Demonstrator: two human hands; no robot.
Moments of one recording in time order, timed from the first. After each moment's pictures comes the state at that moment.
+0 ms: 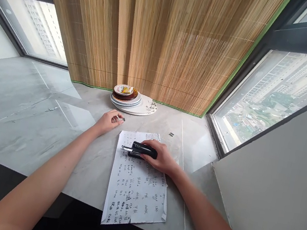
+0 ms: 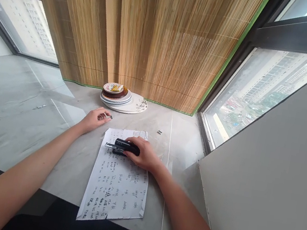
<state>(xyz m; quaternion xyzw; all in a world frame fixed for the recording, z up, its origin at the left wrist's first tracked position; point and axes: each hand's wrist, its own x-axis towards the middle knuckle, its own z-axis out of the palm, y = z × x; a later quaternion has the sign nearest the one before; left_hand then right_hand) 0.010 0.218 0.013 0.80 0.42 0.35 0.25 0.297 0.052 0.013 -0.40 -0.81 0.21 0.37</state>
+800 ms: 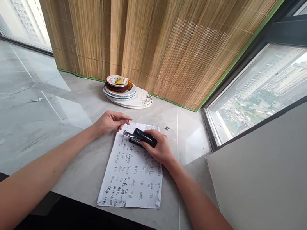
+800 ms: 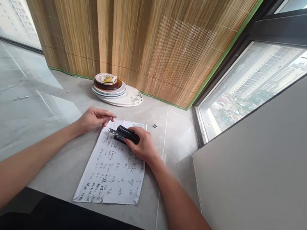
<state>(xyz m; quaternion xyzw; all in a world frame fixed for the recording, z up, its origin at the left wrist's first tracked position) 0.054 0.176 0.023 0.72 0.27 0.40 0.49 0.304 0.062 0.011 -0.47 -0.76 0.18 0.42</state>
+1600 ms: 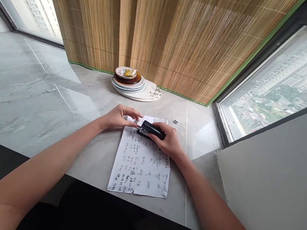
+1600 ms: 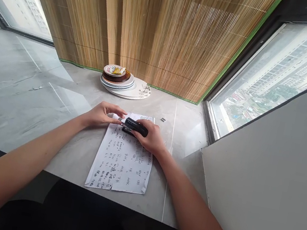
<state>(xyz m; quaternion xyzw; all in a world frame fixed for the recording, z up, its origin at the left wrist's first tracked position) 0.048 0.171 0.025 0.81 0.24 0.31 0.44 0.305 0.060 0.013 -0.48 -0.75 0.19 0.41</state>
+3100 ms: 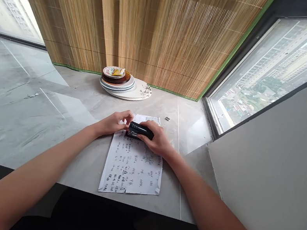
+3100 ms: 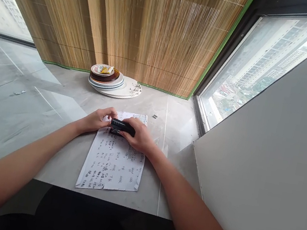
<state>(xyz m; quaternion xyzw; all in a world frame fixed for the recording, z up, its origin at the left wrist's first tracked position) 0.064 0.165 0.018 0.86 0.22 0.27 0.38 0.296 0.056 0.016 -0.44 -0.78 0.19 0.39</state>
